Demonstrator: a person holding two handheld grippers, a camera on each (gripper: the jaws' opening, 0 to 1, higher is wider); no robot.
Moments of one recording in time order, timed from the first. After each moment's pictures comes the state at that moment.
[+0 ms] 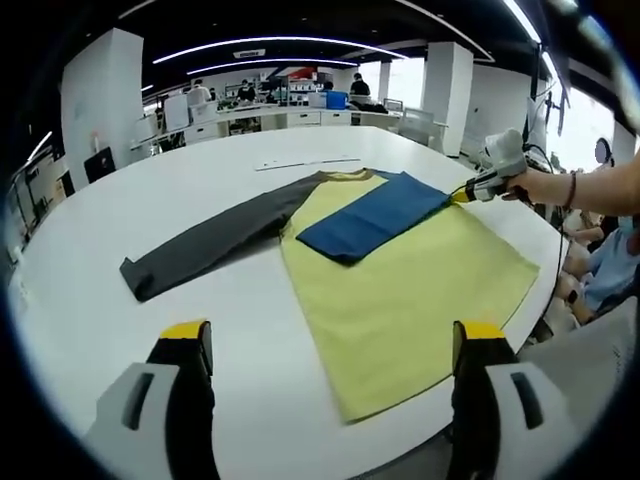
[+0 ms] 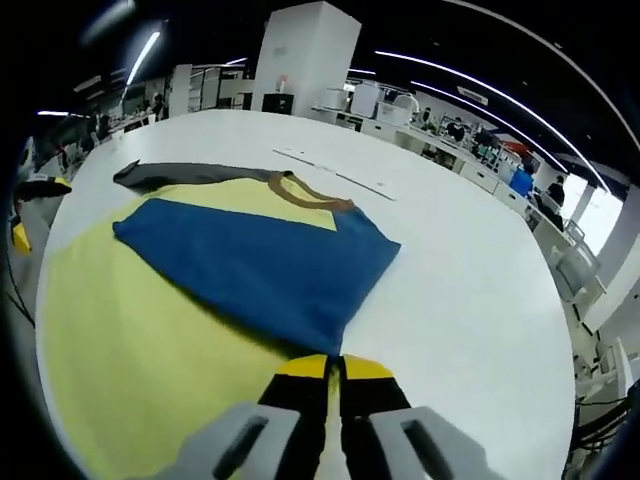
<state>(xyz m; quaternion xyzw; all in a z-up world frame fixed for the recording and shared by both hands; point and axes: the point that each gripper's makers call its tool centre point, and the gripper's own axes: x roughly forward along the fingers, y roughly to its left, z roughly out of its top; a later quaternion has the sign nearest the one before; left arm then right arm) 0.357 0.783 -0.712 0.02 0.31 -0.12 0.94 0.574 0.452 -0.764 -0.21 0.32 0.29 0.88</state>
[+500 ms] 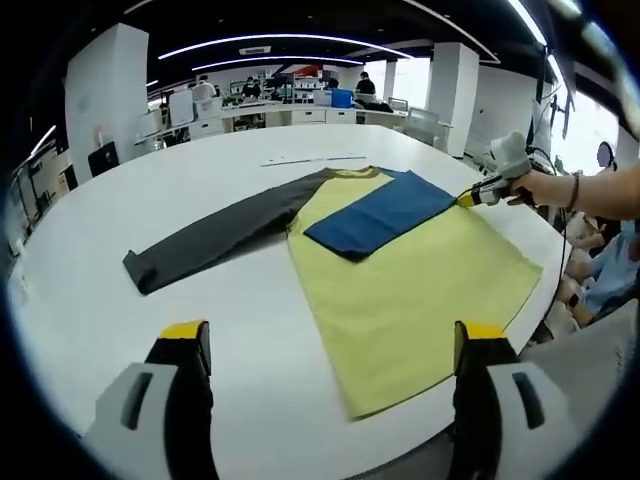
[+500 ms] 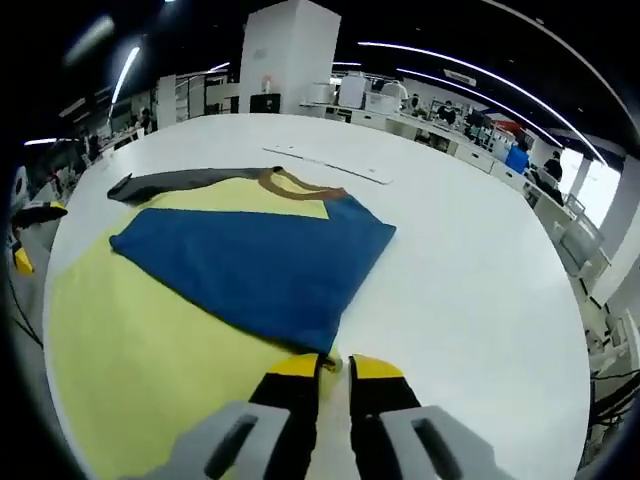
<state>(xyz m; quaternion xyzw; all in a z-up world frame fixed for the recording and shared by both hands) 0.358 0.790 -0.714 0.01 0.31 -0.11 0.94 0.571 0.446 -0.767 -0.15 0.34 0.28 0.88</state>
